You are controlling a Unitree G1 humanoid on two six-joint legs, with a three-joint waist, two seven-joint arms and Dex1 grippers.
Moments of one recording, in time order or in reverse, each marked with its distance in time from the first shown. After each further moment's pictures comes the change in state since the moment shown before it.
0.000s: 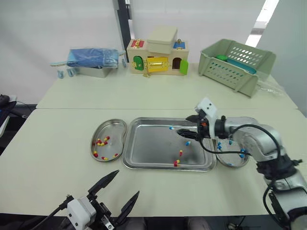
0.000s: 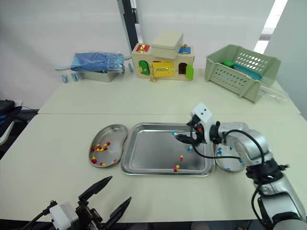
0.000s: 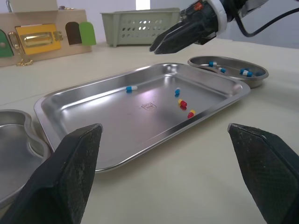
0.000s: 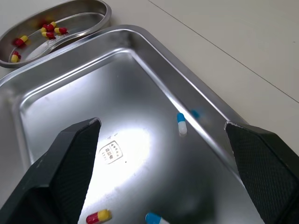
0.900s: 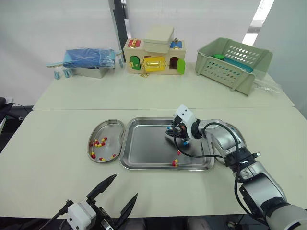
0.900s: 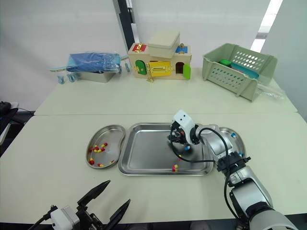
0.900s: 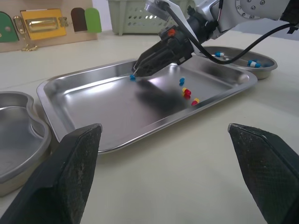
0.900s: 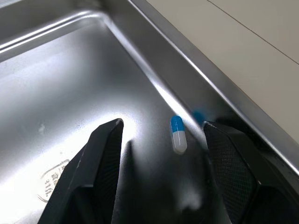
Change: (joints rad) left arm 0.022 0.070 -0.032 0.054 -0.003 -0.067 0.094; right arm -0.074 0.225 0.069 0.356 -0.278 -0.203 0.006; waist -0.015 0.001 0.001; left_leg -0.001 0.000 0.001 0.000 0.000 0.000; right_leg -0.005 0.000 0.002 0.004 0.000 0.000
